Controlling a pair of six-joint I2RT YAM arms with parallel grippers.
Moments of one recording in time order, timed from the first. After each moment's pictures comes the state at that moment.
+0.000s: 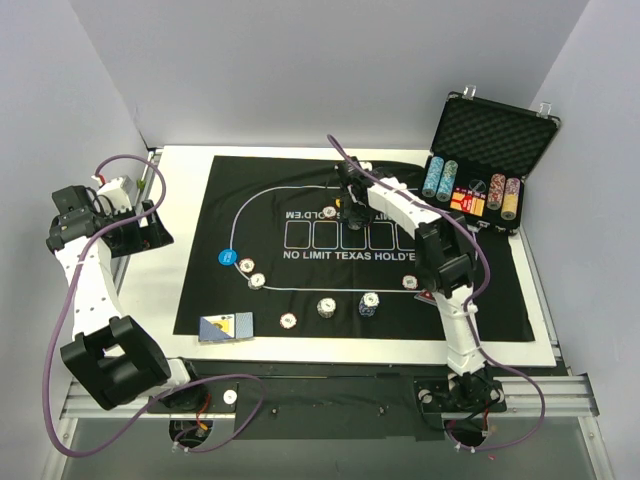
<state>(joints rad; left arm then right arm) 0.50 1.34 1.25 -0.88 0.49 0.17 0.50 2.24 1.86 -0.74 0.23 0.42</state>
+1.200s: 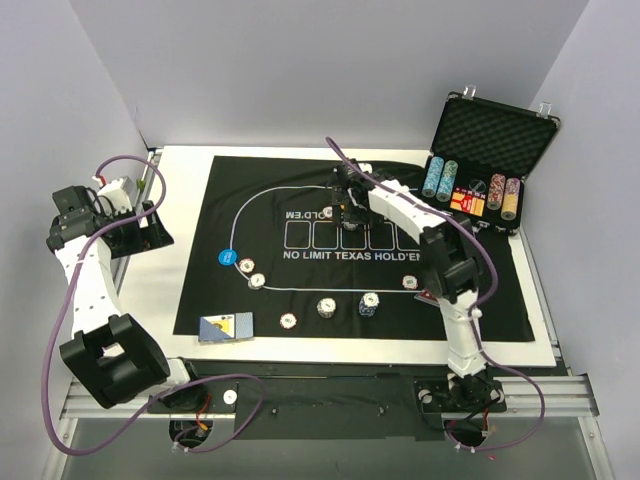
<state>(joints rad) 0.50 1.35 1.25 -0.88 0.49 0.17 0.51 2.24 1.85 -0.75 0.24 0.42</state>
